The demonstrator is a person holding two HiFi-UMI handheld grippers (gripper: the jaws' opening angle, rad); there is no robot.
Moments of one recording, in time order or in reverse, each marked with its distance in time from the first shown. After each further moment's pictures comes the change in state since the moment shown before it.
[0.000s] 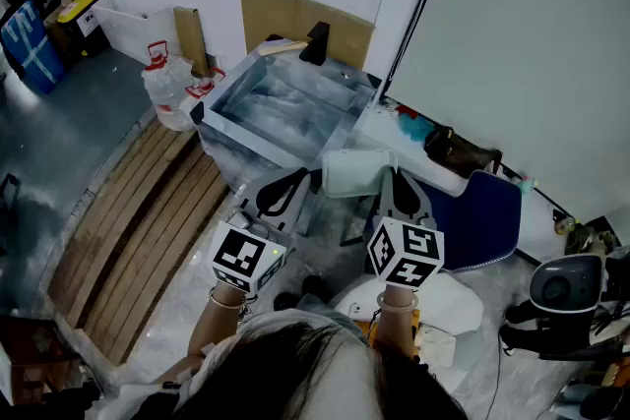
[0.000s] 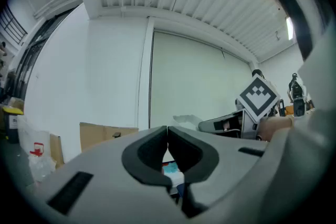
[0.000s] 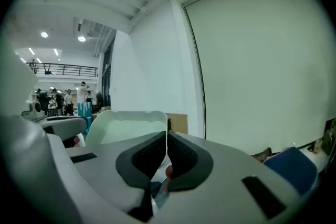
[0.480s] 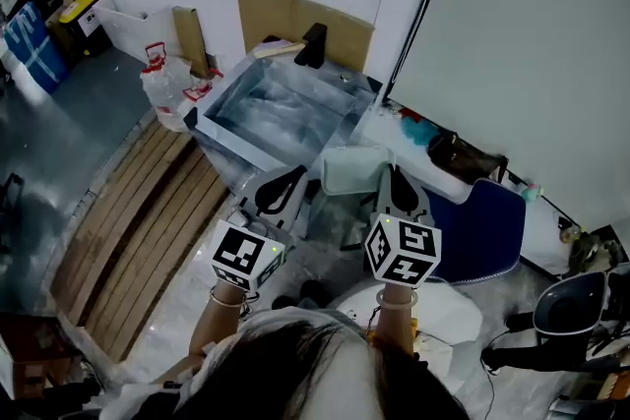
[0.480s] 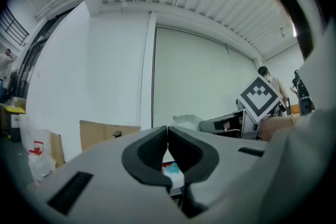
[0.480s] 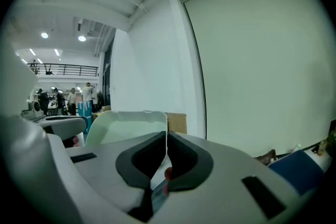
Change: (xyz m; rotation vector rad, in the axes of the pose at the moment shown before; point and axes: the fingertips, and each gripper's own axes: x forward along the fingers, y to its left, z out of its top) left arm 0.056 0.013 -0.010 -0.006 0.018 0.037; right arm 0.050 -0.035 0.004 -0.007 0.010 0.017
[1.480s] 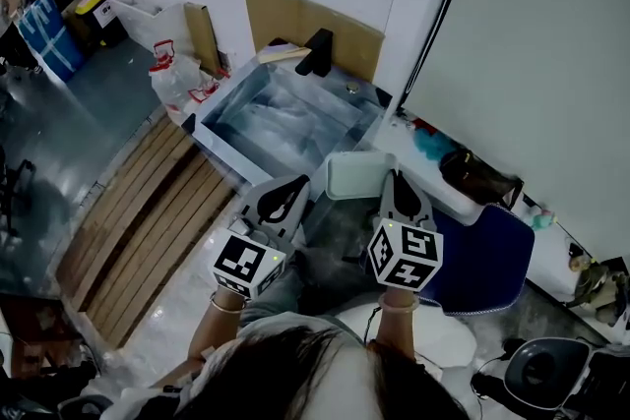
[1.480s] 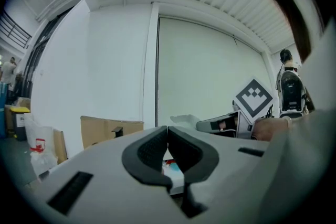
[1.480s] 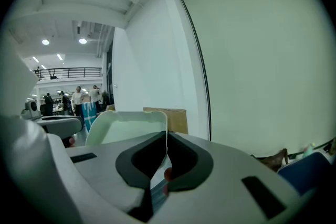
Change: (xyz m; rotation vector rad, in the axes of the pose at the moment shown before) left arm 0.072 0.008 -0.023 0.001 0.061 0.063; right arm 0.075 -0.052 -0.011 0.030 0.044 0.078
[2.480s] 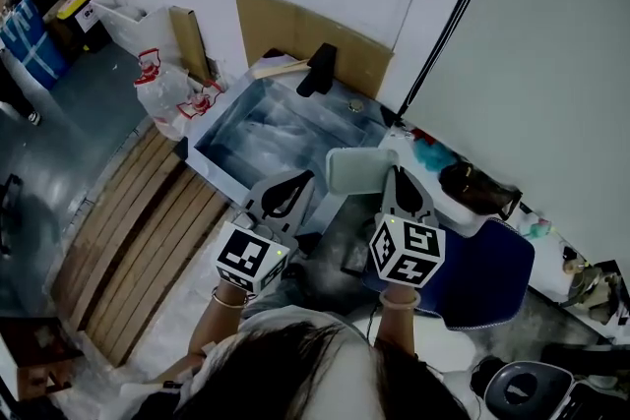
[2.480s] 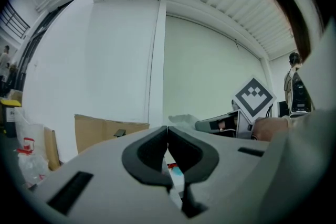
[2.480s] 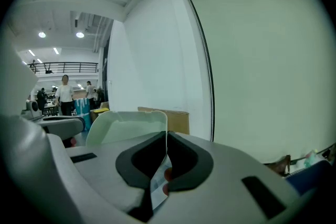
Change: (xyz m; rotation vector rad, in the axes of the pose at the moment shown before) left arm 0.058 0.086 -0.003 -0.036 -0.011 -0.061; right arm 0.093 0.016 0.023 -0.025 0.017 -0.051
